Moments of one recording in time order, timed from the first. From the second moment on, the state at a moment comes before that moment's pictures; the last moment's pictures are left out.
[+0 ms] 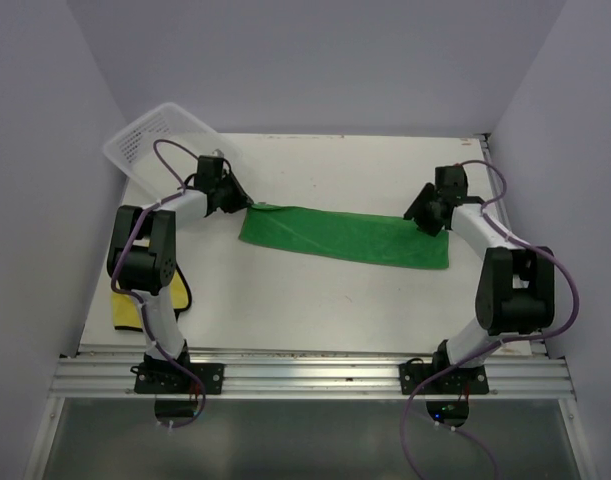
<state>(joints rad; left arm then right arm) -0.14 1.95 1.24 -0.08 0.18 -0.68 0.01 1.62 1.07 -0.39 0.00 0.65</state>
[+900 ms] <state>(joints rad) -0.19 1.76 1.08 -0.09 0.12 -0.48 0.06 1.62 1.05 -0.39 -0.02 0.57</state>
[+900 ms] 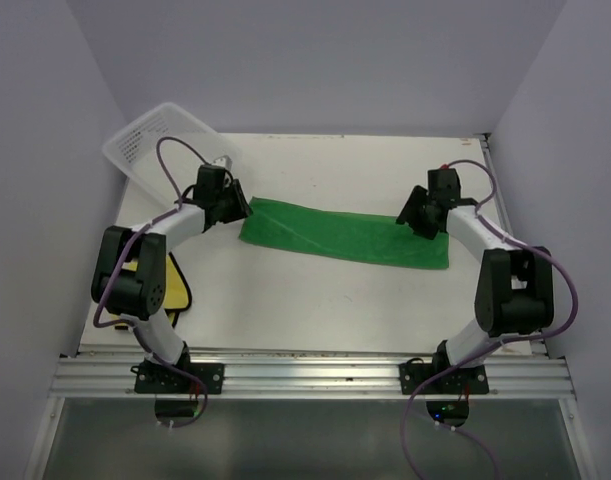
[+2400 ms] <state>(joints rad) -0.24 1.45 0.83 -0.14 0.02 -0.46 -0.16 1.69 0.97 -0.43 -0.03 0.41</state>
